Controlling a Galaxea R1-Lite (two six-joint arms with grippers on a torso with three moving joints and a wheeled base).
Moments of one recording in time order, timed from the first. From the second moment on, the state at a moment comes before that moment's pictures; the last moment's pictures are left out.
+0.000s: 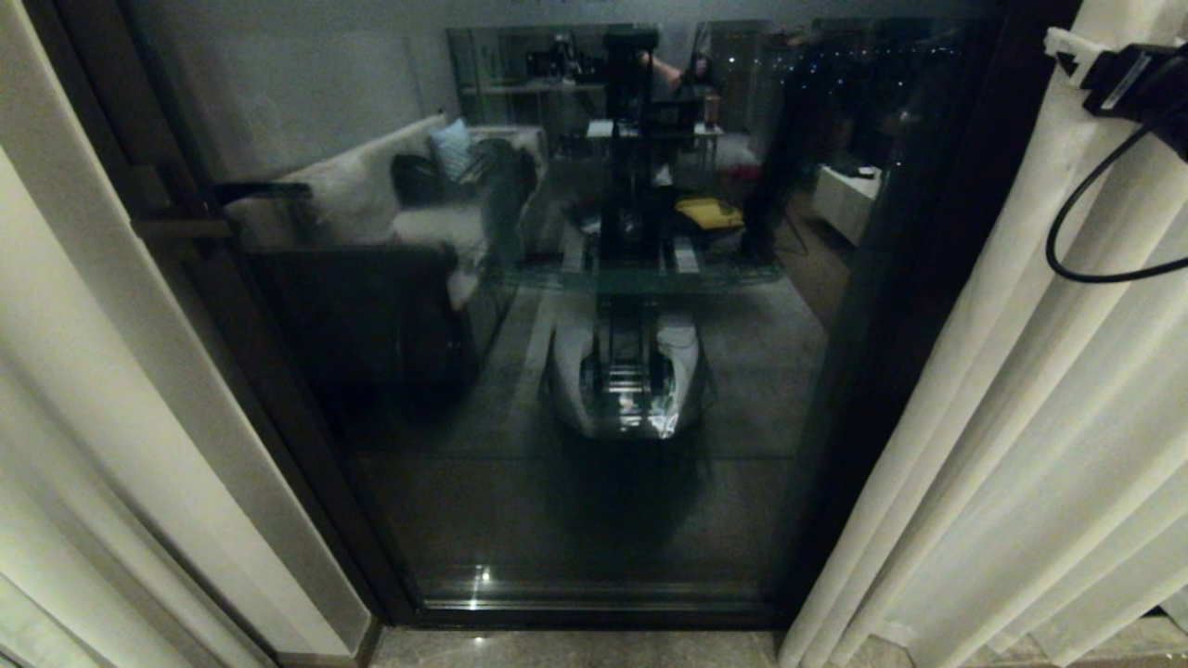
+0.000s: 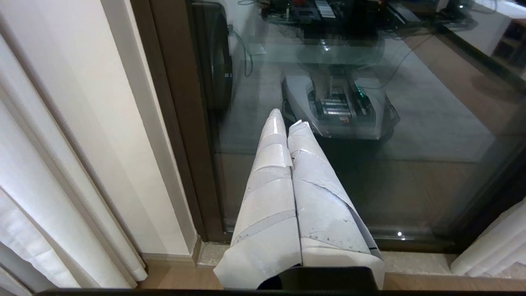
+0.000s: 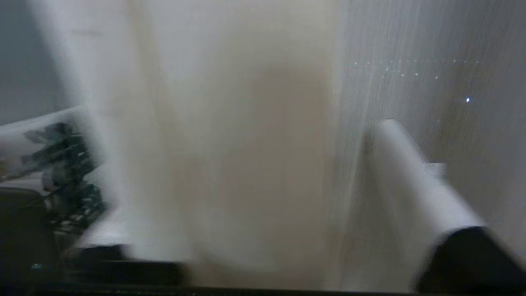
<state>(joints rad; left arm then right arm) -0.01 0.00 0.00 -0.01 0.03 -0.03 -0.20 1.82 -1.48 -0.79 0.21 0.08</state>
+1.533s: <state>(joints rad) -0.01 0.00 0.00 -0.01 0.03 -0.03 -0.13 1.66 -1.43 -0.79 0.21 0.14</state>
